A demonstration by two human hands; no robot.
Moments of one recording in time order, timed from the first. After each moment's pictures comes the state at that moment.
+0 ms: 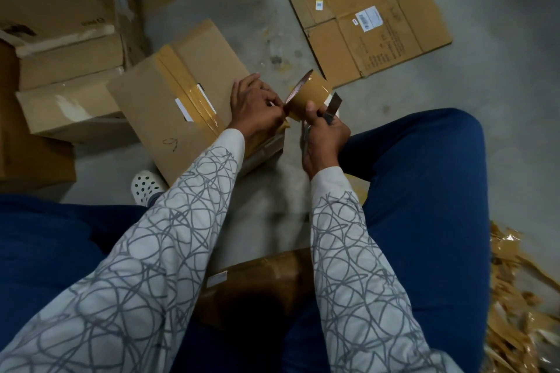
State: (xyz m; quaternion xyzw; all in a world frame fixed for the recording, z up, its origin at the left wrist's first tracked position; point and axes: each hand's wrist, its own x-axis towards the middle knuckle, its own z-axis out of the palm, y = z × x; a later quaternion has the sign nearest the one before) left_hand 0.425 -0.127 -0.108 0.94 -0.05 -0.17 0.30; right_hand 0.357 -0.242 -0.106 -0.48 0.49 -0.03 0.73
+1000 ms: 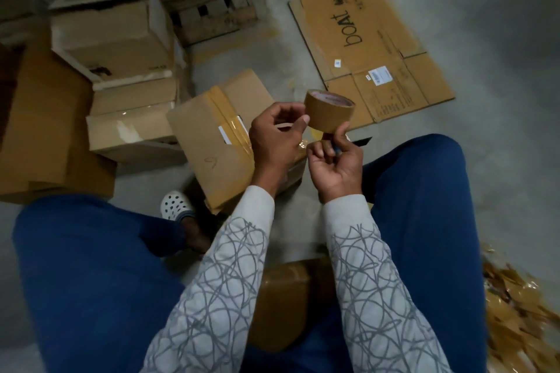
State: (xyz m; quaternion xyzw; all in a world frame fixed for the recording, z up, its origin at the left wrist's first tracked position) left_hand 0.343 -0.127 0.003 0.77 0.10 0.07 0.62; right_hand 0.323 -0.227 -0.011 -0.05 0.32 -0.01 0.95
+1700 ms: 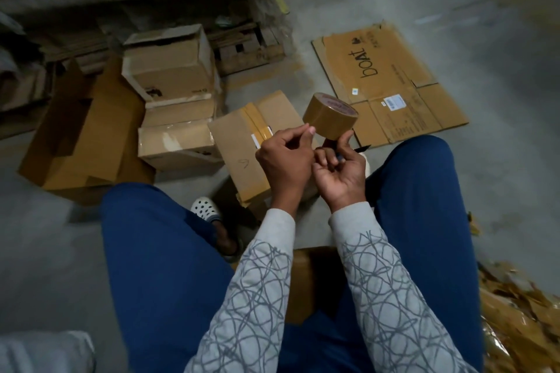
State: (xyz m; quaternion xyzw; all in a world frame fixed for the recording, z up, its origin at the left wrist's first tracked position) left_hand 0.260 -0.109 0.057 0.79 0.13 0.24 0.54; right_hand 0.267 -0.192 0.044 -0.04 0.23 0.05 0.97
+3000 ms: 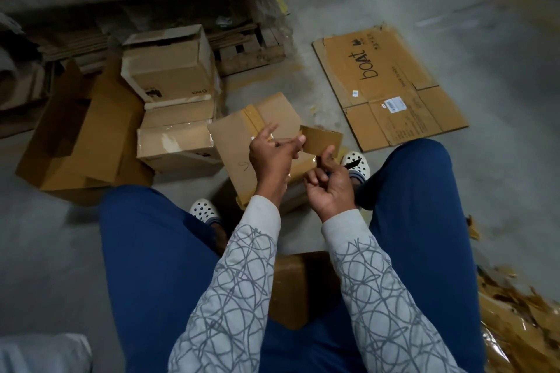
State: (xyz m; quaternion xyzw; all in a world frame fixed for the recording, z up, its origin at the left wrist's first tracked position) left_hand 0.291 -0.083 0.040 0.68 0.26 0.05 0.68; right_hand 0.266 -0.178 0.014 -0.15 0.32 0.07 0.93
